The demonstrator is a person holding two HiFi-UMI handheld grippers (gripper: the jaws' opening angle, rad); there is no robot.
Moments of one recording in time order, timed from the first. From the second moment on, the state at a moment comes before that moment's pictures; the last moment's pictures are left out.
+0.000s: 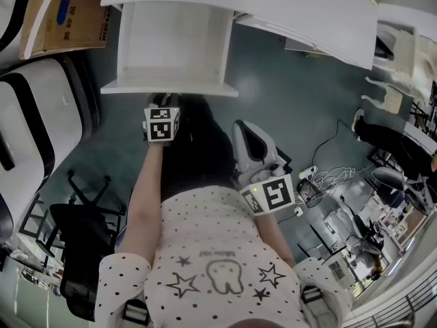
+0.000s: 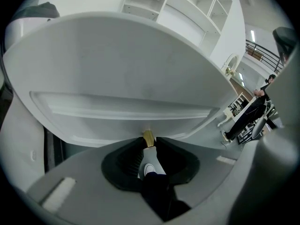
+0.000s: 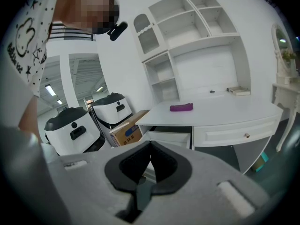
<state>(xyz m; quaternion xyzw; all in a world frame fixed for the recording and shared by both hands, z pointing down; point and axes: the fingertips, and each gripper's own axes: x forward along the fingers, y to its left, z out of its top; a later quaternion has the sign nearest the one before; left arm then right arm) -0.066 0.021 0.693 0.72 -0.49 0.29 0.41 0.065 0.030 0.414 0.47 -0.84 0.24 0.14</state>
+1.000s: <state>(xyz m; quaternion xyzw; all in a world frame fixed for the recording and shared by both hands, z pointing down) -0.068 -0.030 0.694 0.71 -0.50 0.28 0.40 0.070 0.016 0.416 0.50 -0.82 0.24 0.14</state>
